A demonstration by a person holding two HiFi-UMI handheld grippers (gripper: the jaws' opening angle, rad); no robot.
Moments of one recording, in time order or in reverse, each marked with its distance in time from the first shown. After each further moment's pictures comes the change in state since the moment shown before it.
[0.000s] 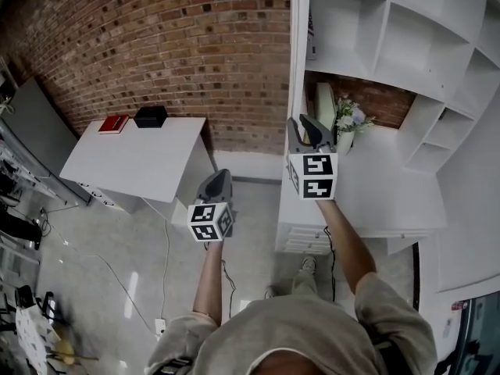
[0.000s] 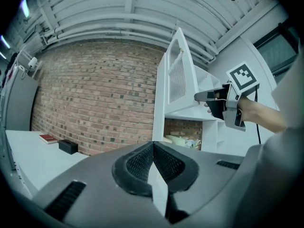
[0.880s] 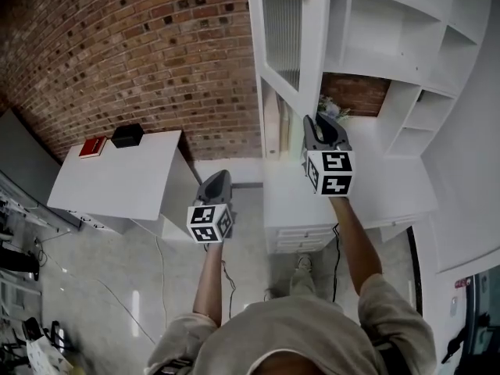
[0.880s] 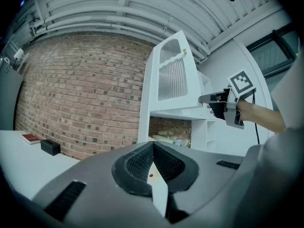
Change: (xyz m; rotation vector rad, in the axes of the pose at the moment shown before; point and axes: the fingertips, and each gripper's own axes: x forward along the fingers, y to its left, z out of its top) left arm 0.057 -0.056 -0.004 0.022 0.016 -0.137; right arm -0.031 -0.114 -0.020 0.021 0.024 -0.153
